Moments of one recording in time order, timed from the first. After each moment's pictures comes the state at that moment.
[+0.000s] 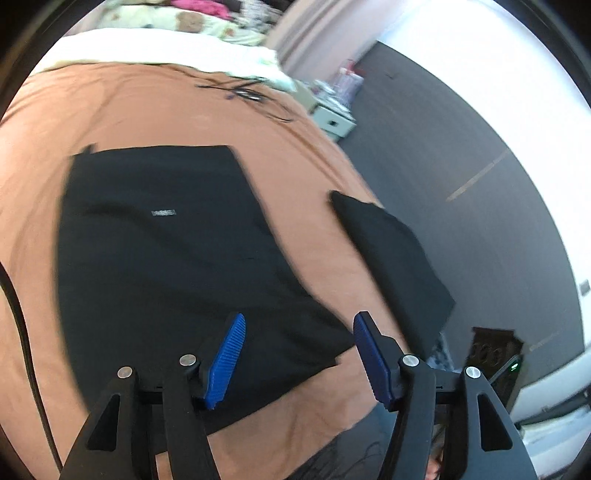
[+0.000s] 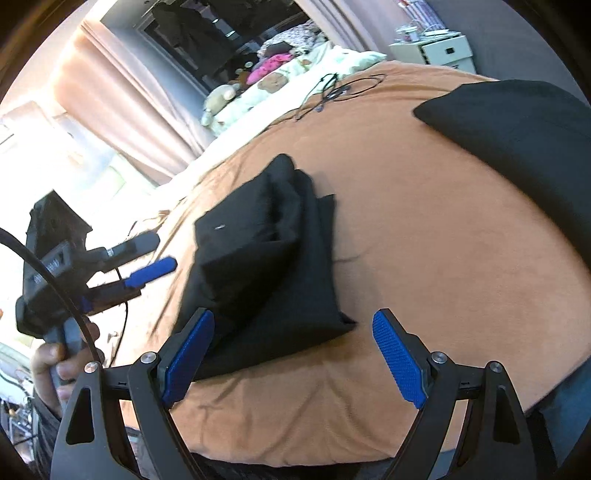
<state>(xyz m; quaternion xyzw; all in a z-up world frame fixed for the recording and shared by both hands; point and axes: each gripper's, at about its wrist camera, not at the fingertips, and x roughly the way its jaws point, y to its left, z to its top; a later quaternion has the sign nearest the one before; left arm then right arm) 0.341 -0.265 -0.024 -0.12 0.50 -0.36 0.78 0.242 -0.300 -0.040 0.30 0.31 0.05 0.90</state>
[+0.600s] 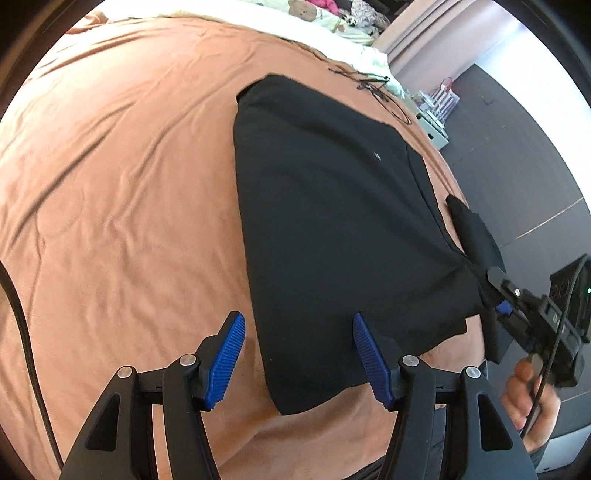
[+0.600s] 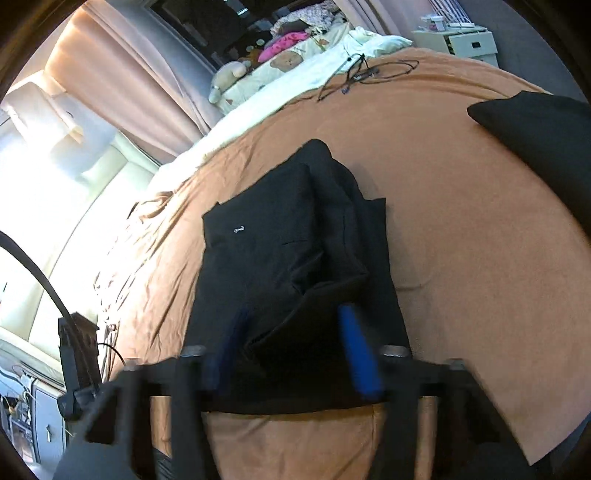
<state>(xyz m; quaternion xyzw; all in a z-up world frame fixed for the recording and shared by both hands) 0.330 -0.157 -0.100 -0.14 0.55 -0.22 0.79 0.320 -0.278 -0.035 0.29 0.34 0.06 0.89</state>
